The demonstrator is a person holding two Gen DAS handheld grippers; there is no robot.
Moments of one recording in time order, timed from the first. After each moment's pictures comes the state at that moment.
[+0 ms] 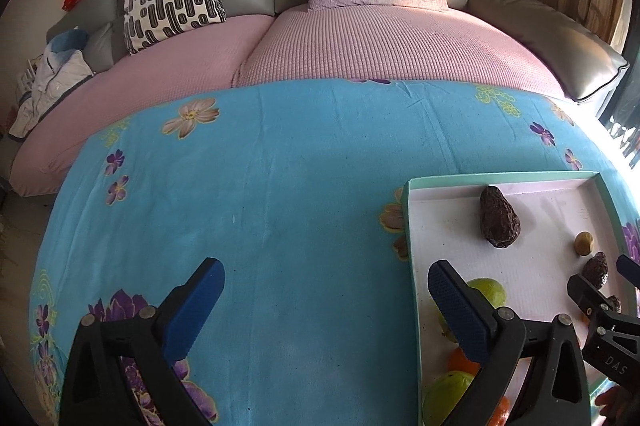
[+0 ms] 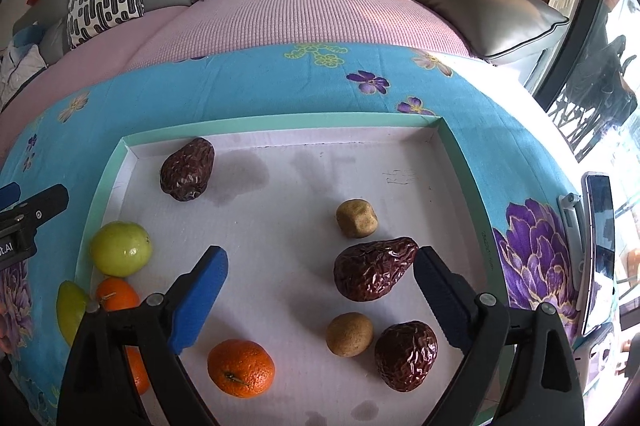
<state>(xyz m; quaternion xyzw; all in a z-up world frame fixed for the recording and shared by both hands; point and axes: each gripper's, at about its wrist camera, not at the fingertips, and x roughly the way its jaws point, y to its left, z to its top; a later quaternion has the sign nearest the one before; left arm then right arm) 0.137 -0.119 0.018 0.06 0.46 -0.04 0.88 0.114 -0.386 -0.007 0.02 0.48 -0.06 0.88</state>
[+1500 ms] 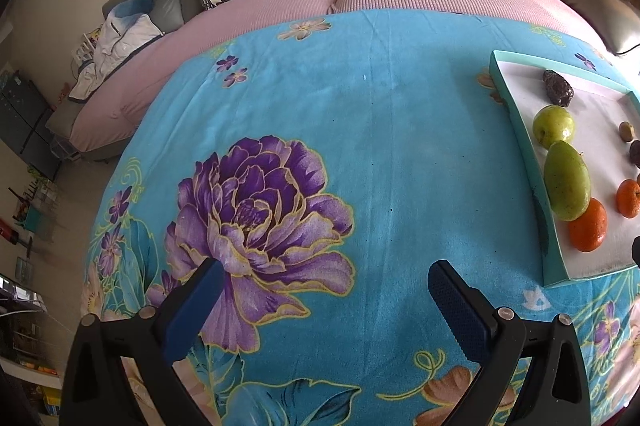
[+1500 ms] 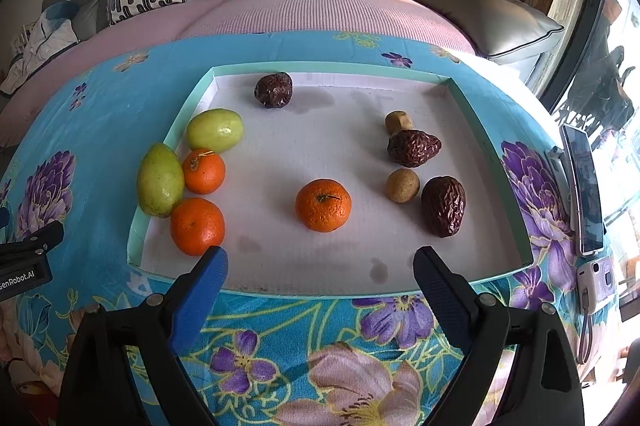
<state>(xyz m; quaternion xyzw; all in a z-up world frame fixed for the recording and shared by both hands) 0.012 -0.041 -0.004 0.09 0.50 0.07 0.86 0.009 -0.328 -0.003 0.00 0.46 -0.03 0.89</state>
